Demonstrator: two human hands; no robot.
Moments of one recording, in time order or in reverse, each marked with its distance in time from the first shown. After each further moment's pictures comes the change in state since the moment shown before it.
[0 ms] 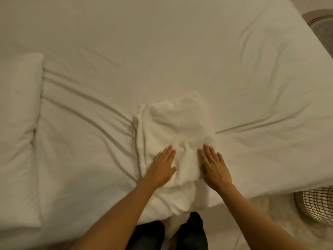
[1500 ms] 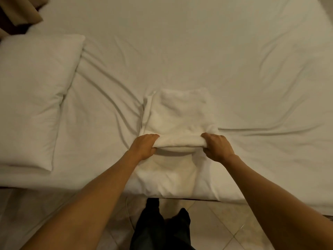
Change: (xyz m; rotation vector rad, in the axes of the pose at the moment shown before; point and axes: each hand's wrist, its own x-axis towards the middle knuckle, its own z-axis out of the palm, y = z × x) left_hand -0.050 0.007 -0.035 -0.134 0.174 -0.285; right_hand 0.031 0.040 -0.069 -0.010 0.019 -0.301
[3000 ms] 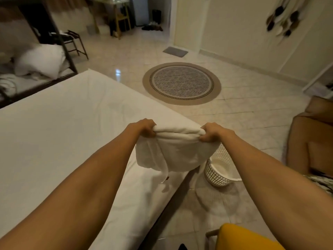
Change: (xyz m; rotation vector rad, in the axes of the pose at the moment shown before) left_hand 0.030 0.566 -0.183 0.522 -0.242 0.806; right_hand -0.407 0.214 -0.271 0.411 0.088 1.065
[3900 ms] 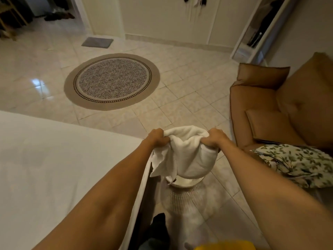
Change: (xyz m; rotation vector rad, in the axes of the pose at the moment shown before) left_hand 0.293 0.320 0.018 -0.199 -0.100 0.186; right_hand 0.087 0.328 -0.026 0.480 0.149 0.634
